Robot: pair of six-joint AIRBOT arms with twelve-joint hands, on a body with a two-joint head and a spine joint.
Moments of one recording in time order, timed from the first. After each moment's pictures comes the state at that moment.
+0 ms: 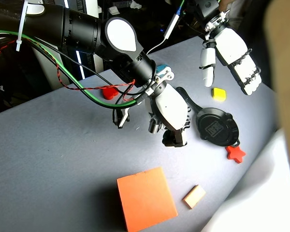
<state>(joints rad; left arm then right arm) 0.58 -0.66 0.64 -1.33 -0.93 1.93 -0.16 -1.53 1.12 -1.12 -0.64 0.05</state>
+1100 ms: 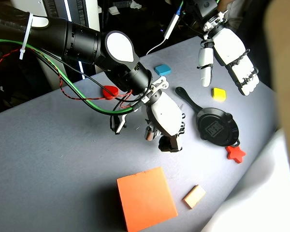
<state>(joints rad) 0.58 -0.66 0.63 -1.33 -0.93 1.93 -0.23 -1.54 1.14 -1.18 -0.63 0.07</state>
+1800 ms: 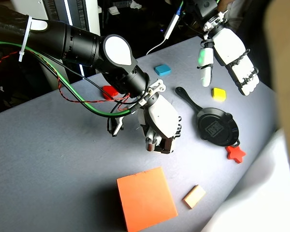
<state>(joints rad) 0.58 -0.66 0.63 -1.33 -0.93 1.94 -0.23 -1.53 1.14 -1.18 -0.63 0.05</state>
